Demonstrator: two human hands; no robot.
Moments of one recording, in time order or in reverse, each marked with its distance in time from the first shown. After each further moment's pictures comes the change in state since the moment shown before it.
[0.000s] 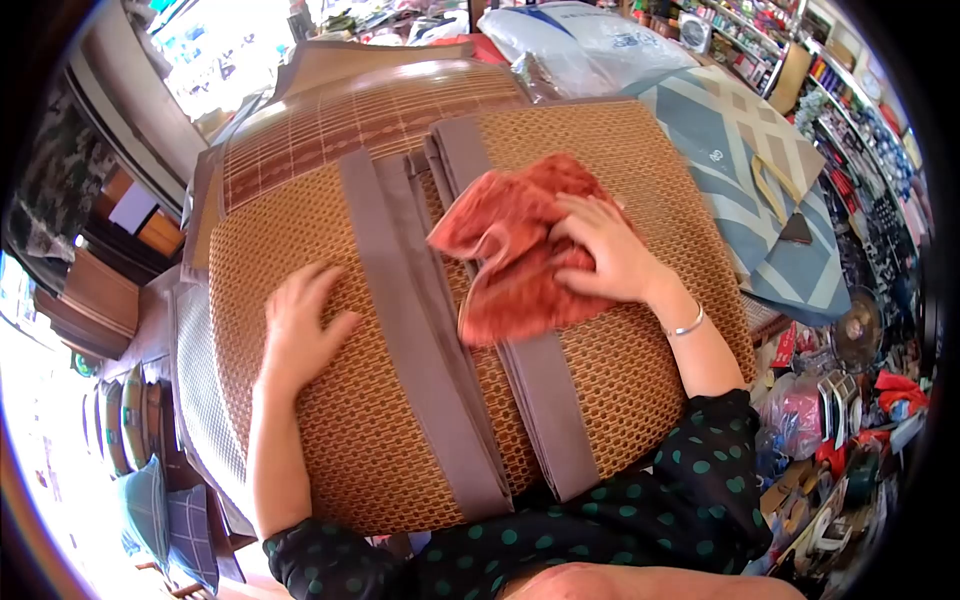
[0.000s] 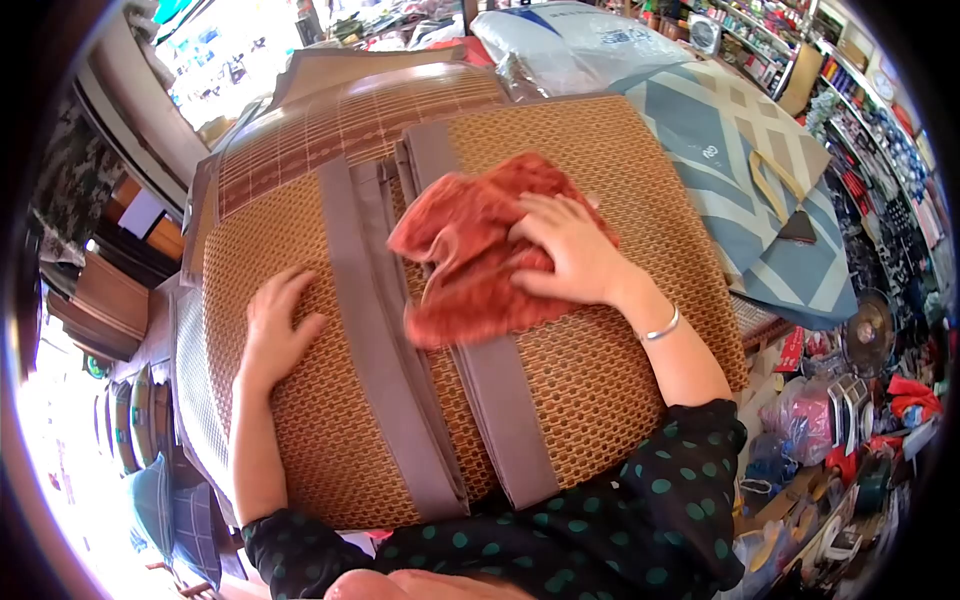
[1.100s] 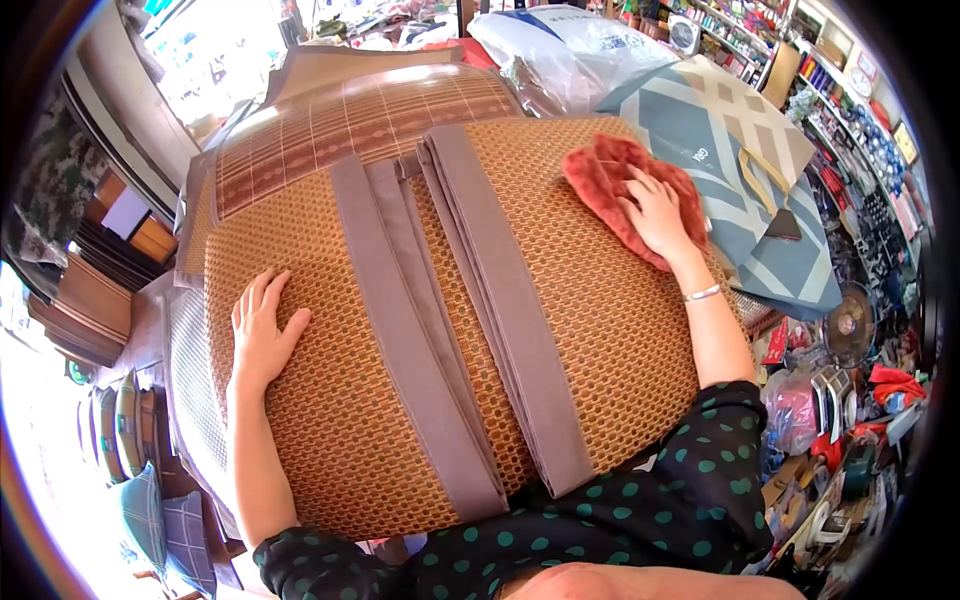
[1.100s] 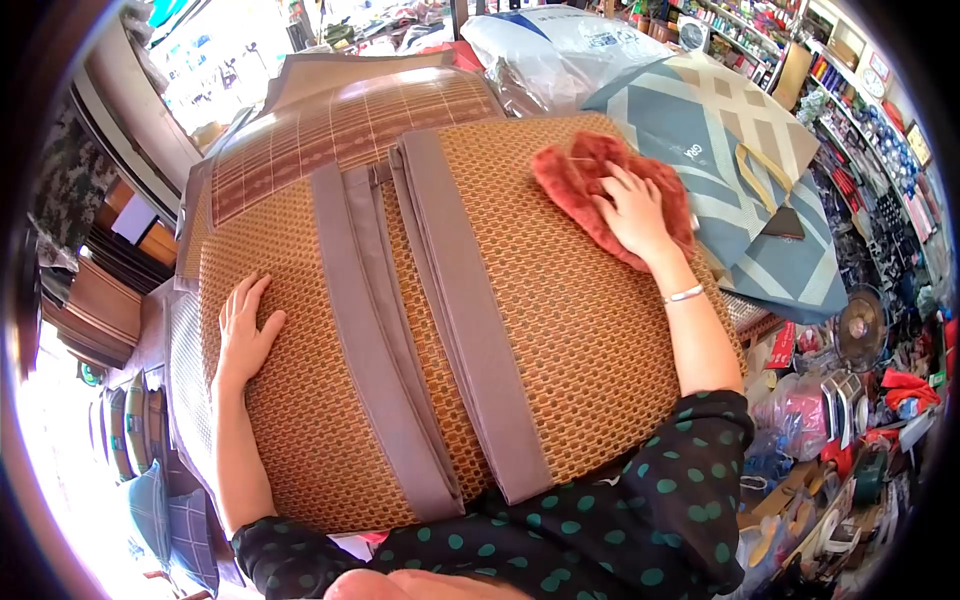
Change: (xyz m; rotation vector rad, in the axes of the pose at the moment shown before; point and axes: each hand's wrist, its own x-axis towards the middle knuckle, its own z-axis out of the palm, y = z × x) left_hand 0.002 -0.023 -0.005 0.058 -0.021 -0.030; right_hand -0.040 0.097 -0.012 -0.362 0.134 0.549
